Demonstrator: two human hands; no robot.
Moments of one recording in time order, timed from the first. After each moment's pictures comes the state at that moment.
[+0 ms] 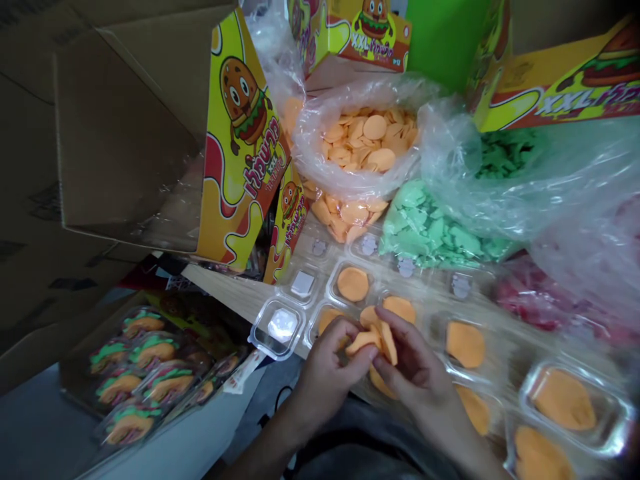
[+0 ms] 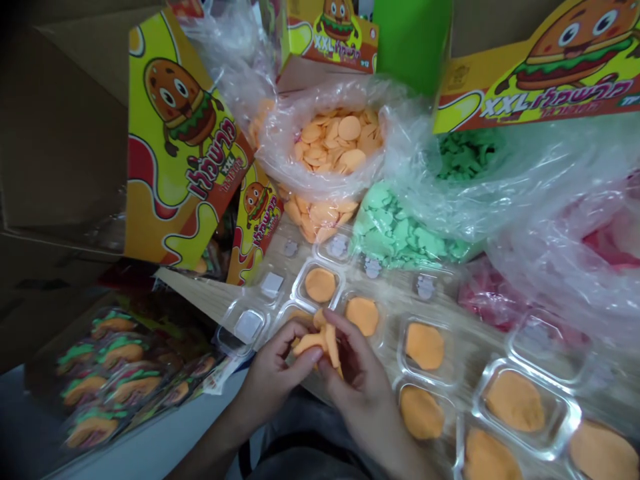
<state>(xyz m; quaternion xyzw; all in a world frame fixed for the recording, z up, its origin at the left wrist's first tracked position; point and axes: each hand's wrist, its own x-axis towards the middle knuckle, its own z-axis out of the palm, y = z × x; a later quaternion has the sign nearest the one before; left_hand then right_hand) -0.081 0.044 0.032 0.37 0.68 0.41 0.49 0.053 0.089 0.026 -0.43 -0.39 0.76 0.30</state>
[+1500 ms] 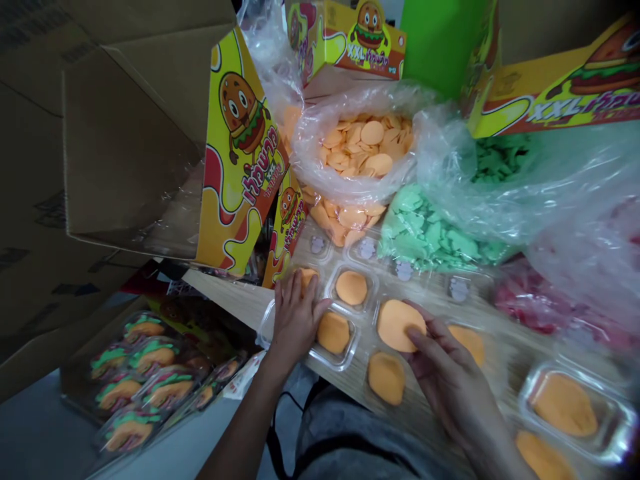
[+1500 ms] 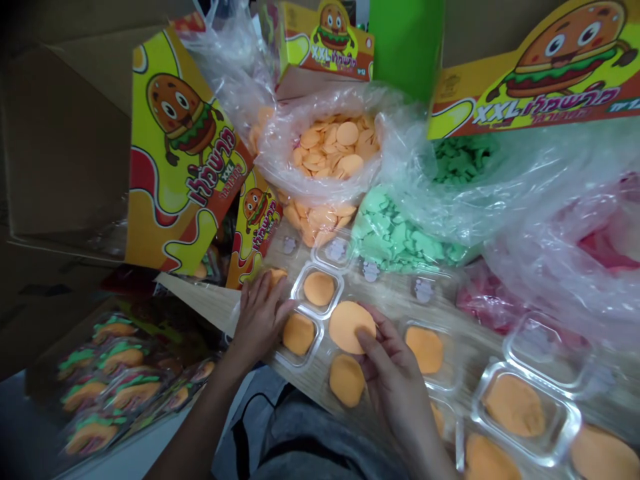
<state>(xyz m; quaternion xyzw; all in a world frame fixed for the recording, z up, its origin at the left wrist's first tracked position) -0.147 0.064 -0.019 0.62 0.79 0.02 -0.01 0.066 0.112 0.029 -0.46 -0.15 0.80 0.34</state>
